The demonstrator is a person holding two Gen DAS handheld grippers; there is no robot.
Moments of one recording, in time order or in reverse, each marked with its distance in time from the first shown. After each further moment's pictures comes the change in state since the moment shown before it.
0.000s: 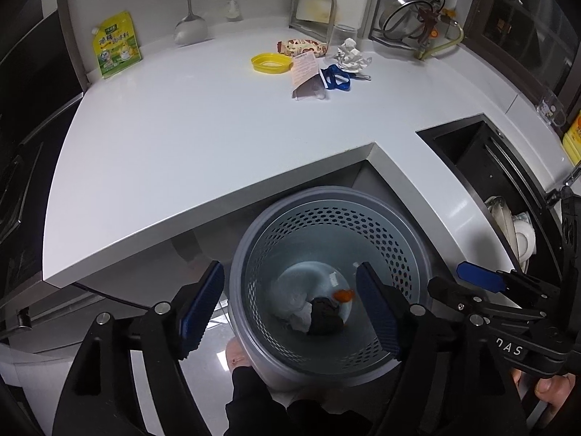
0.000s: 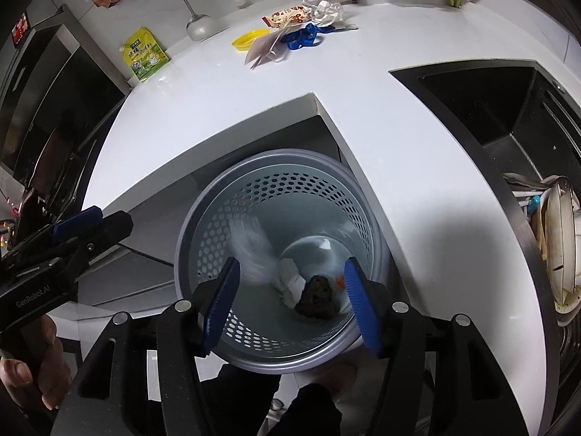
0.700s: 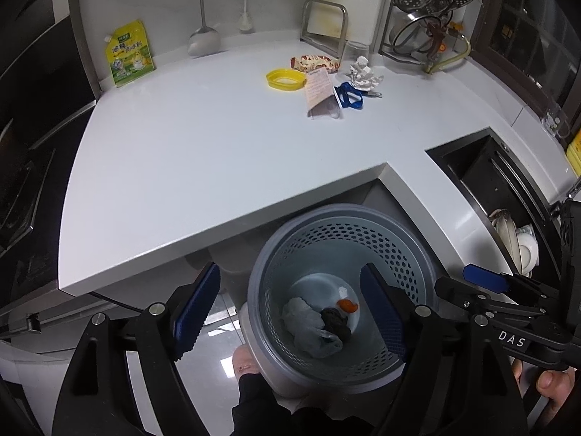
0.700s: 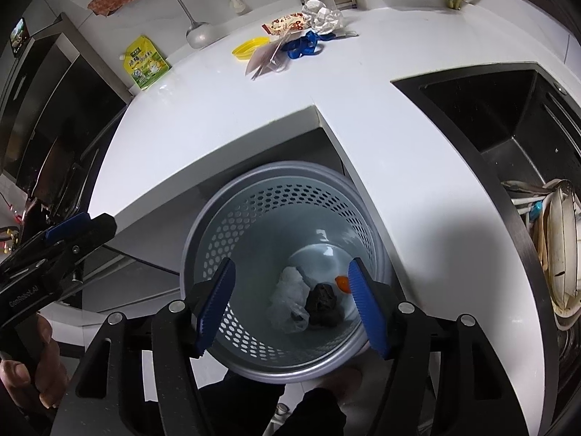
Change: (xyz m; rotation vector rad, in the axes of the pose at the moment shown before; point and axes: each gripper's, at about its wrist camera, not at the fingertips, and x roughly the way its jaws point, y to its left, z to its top) left arm -0.016 0.015 0.013 -0.016 -0.042 0.028; right arm -0.002 0.003 0.016 0.008 -0.030 0.006
